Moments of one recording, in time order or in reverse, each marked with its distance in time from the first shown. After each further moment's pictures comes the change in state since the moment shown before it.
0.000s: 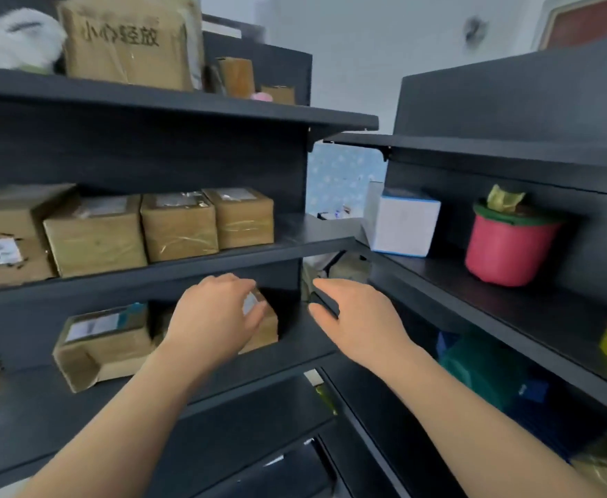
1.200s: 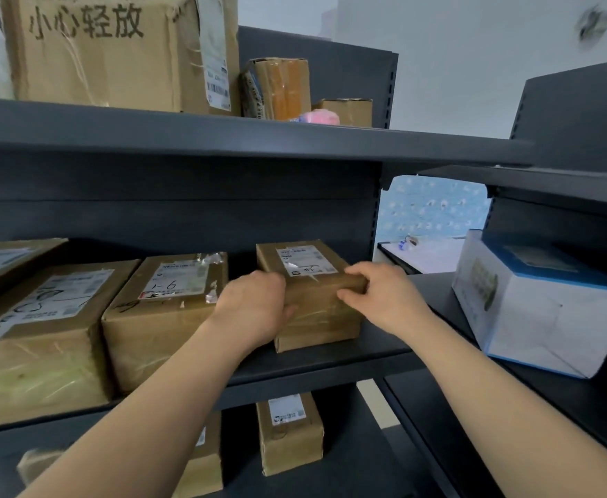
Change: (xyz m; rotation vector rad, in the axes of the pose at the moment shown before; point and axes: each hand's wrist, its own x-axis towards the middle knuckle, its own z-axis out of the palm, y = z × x) left_hand 0.284 -0.082 0.074 0.200 -0.179 -0.187; right_hand 0.328 0.112 0.121 0.206 -0.071 0.025
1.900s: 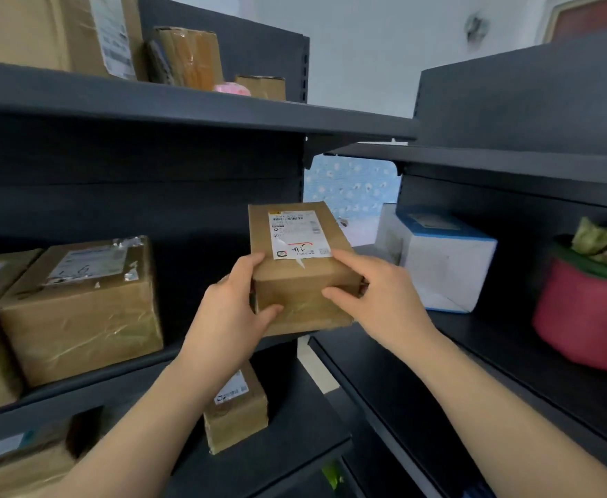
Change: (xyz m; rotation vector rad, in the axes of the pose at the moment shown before) left_hand -0.057 0.046 0.035 -0.748 0.264 0.169; right_hand -0.115 0.005 -0.054 0.077 0.261 0.021
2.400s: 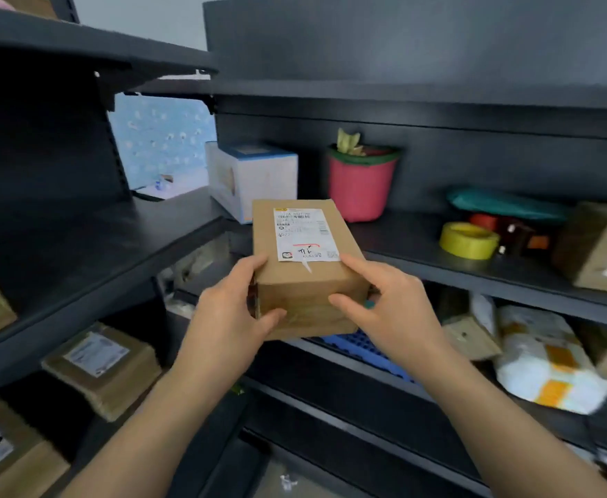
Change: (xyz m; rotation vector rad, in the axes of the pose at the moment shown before) left_hand -0.132 0.071 0.005 -0.398 -0.446 0.327; right_hand -0.239 -0.096 -0.089 -0.345 0.268 0.503
